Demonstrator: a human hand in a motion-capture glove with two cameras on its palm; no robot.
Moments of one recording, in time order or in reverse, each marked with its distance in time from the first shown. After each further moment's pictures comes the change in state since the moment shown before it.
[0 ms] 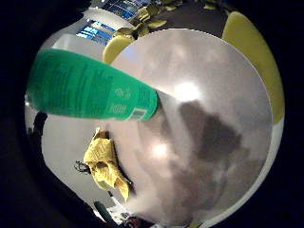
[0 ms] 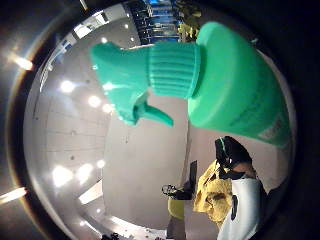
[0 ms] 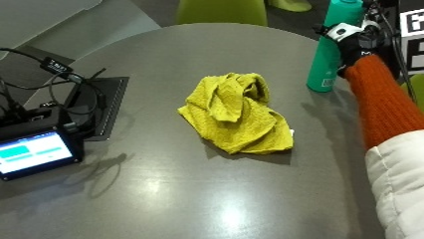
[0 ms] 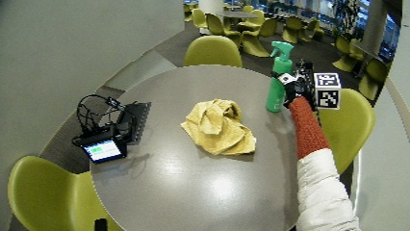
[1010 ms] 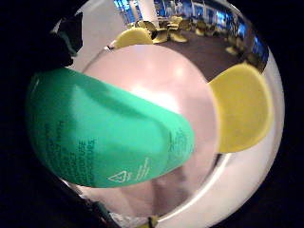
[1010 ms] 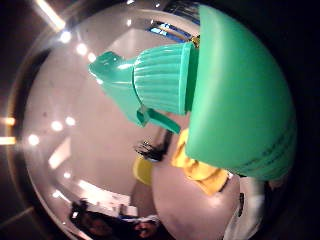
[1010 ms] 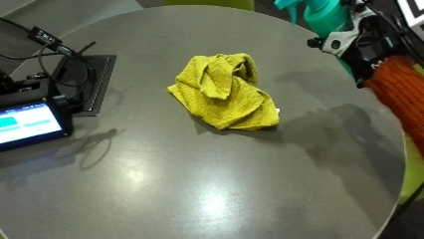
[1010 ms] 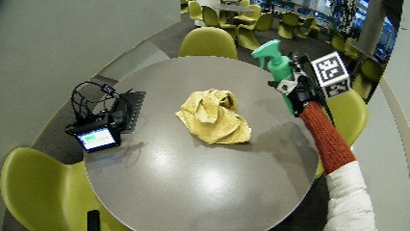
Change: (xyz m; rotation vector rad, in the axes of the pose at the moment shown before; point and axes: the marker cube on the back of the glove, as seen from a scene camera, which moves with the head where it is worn) arm -0.043 0.049 -0.017 -0.172 0.278 -0.427
